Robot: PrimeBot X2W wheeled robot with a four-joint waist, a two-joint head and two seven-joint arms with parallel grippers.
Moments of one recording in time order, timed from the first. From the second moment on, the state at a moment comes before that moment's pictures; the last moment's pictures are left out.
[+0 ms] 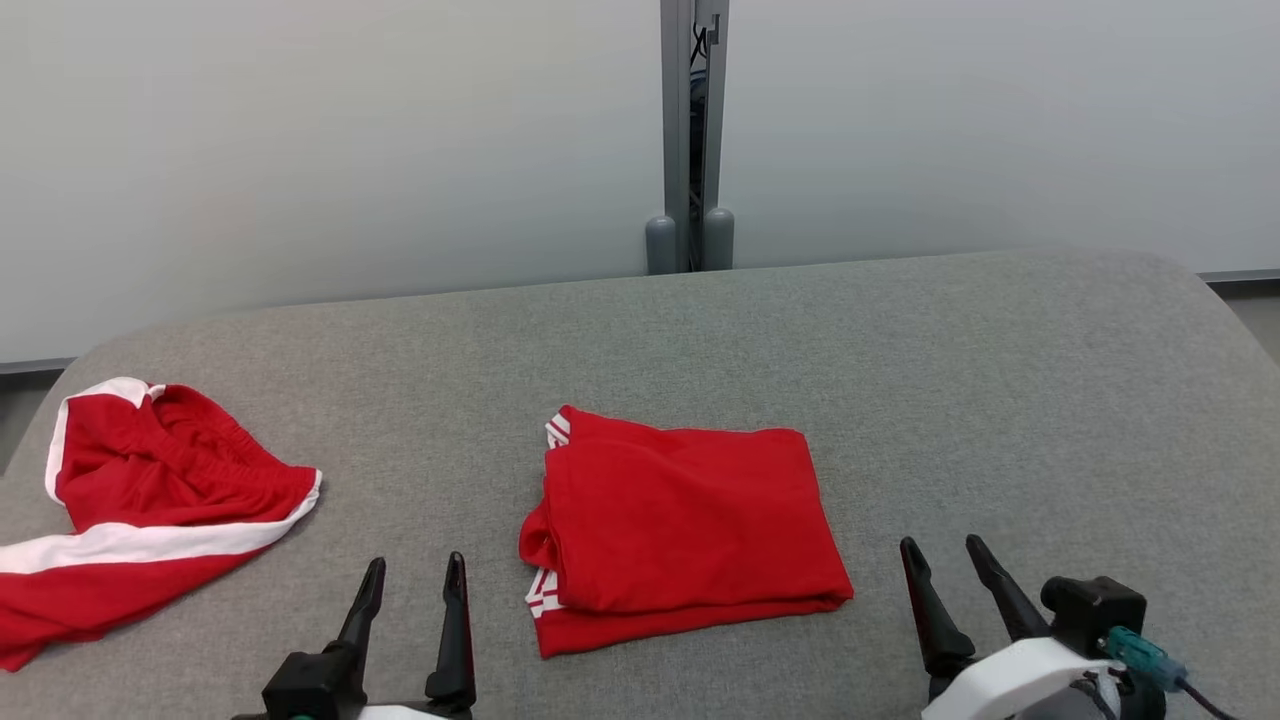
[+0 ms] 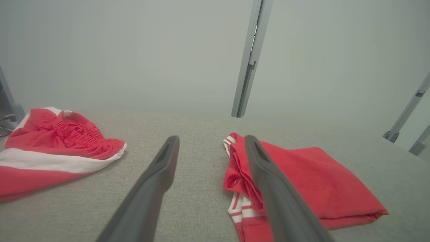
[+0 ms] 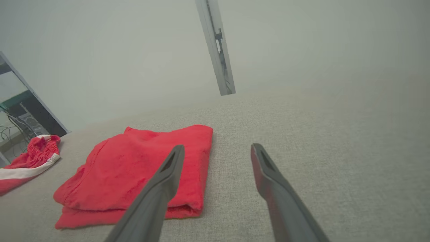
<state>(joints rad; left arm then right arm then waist) 0.09 0.05 -0.21 0.18 -0.31 0.12 -0.26 -0.11 -0.10 0.28 0.45 0.41 0.13 -0.26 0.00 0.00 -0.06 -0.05</state>
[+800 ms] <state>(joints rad) -0.01 0.05 -0.30 0.17 -0.30 0.12 -0.26 -0.49 -0.20 0.56 0.84 1.06 0.13 -0.13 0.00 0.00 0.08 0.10</state>
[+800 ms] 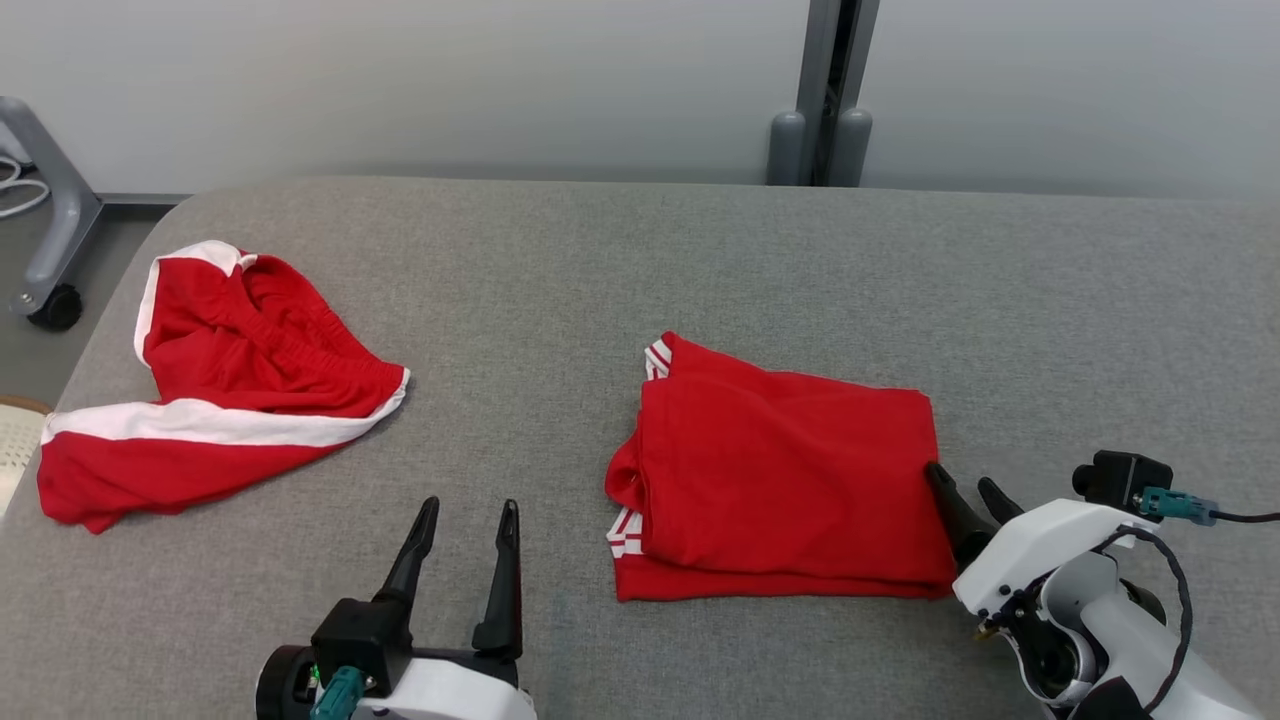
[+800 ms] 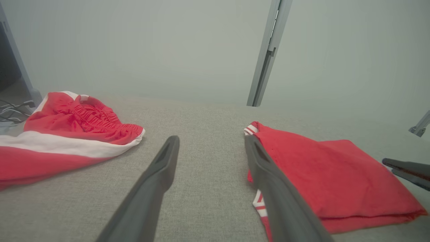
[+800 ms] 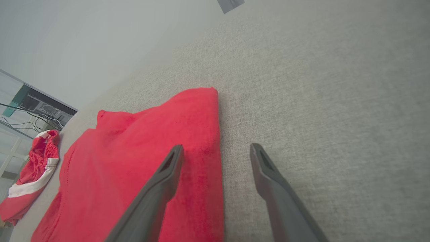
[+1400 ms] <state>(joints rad) -0.03 0.05 -0.32 0.19 -0.31 0.12 -0.26 -0.52 -0.22 0.76 0.91 1.15 0.13 -0.18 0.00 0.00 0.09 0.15</state>
